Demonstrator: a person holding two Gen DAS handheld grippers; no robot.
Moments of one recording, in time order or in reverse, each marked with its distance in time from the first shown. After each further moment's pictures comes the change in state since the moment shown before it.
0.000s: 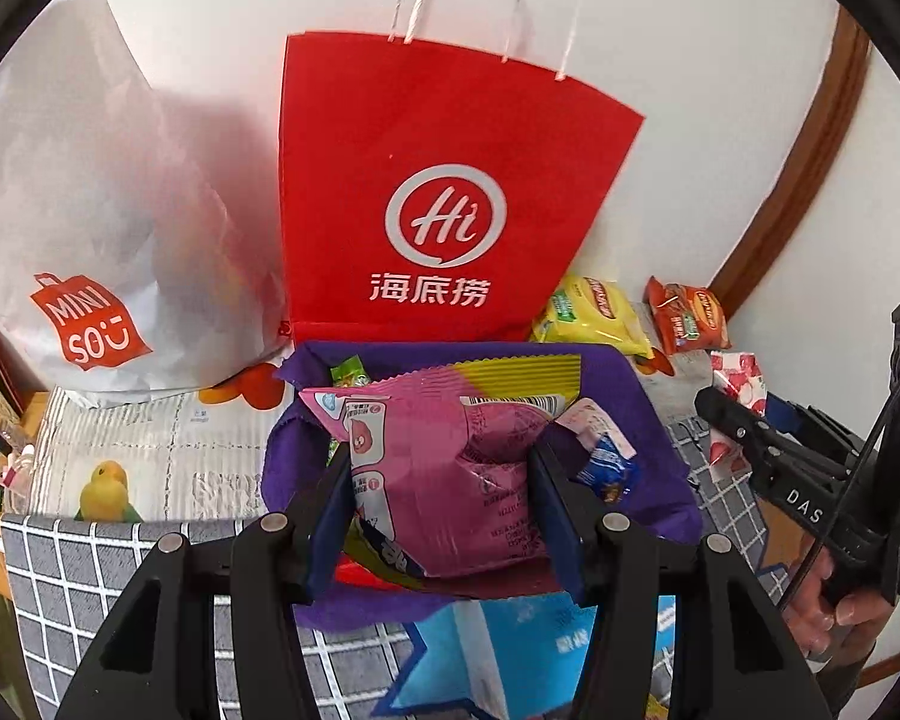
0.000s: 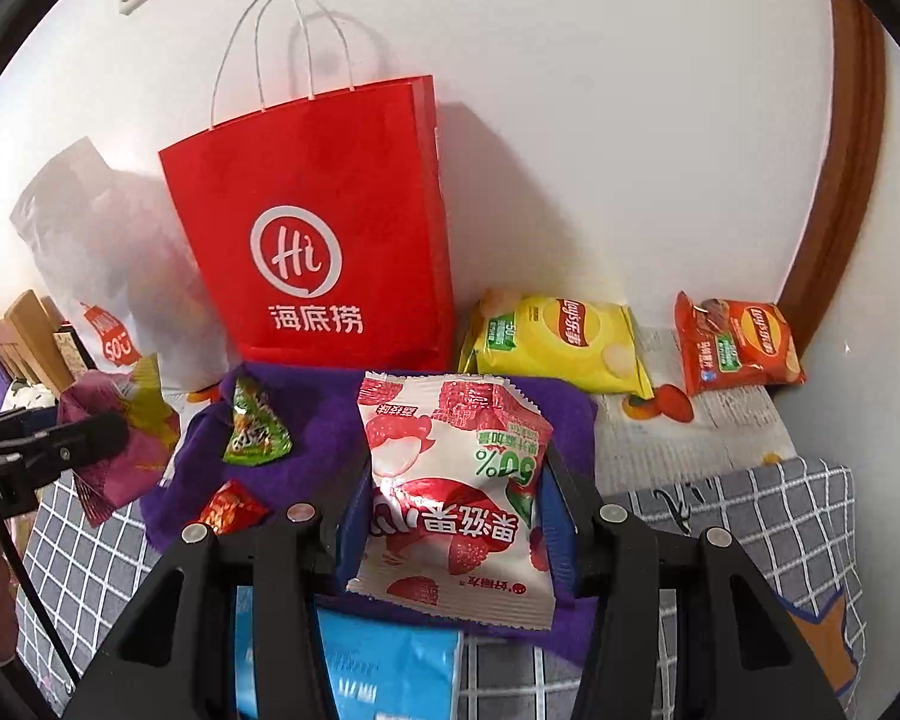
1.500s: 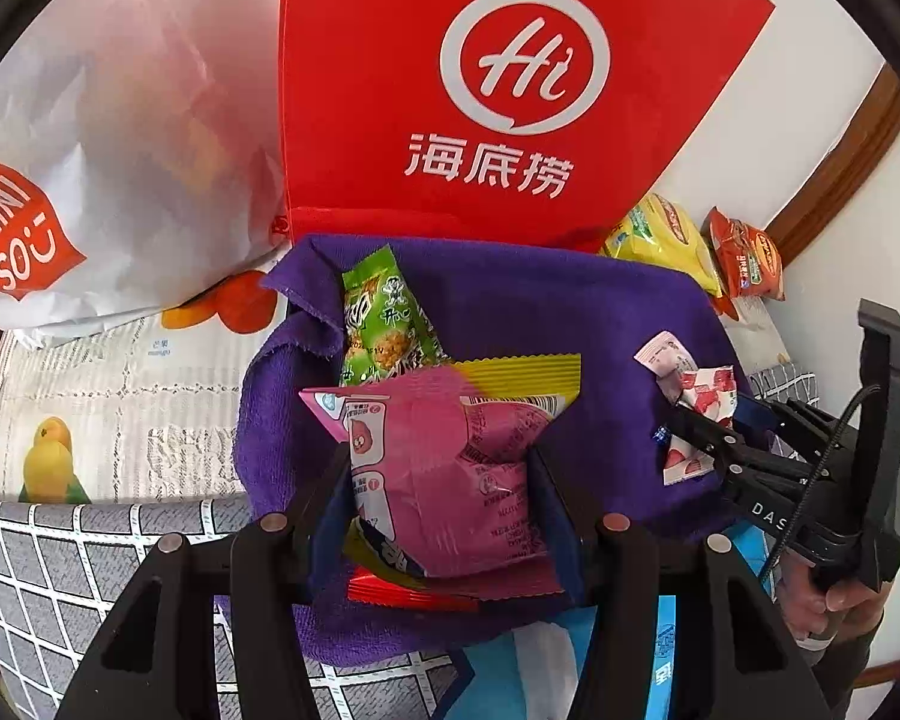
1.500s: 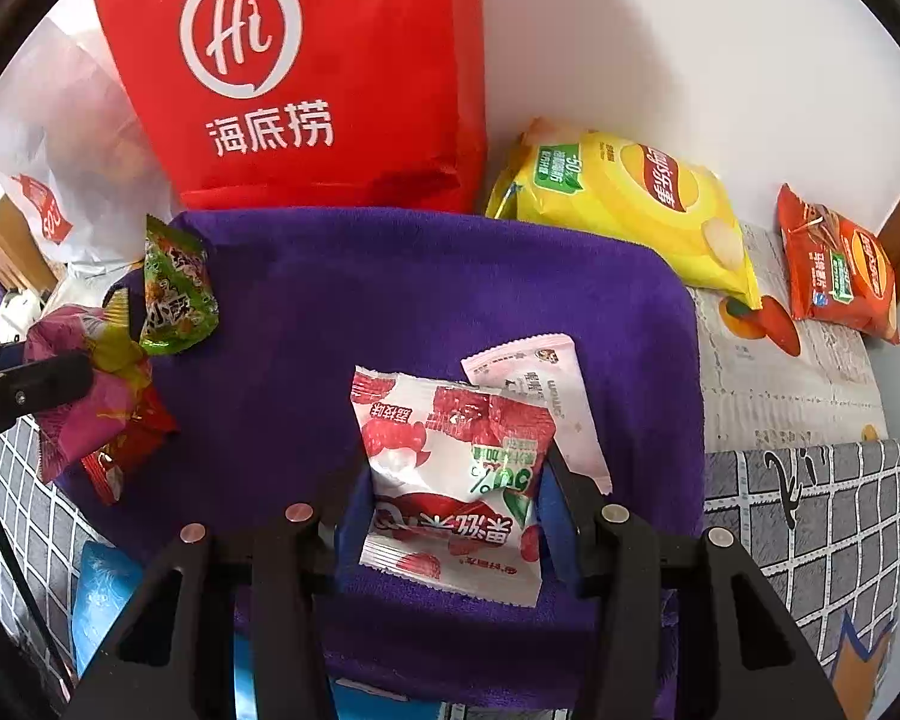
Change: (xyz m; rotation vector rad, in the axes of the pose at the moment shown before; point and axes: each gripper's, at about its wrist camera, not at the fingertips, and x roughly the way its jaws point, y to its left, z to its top) left arm 0.092 0.027 -0.017 -0.037 0.195 0.012; right arm 0.121 0.003 -0.039 -0.095 0.283 0.039
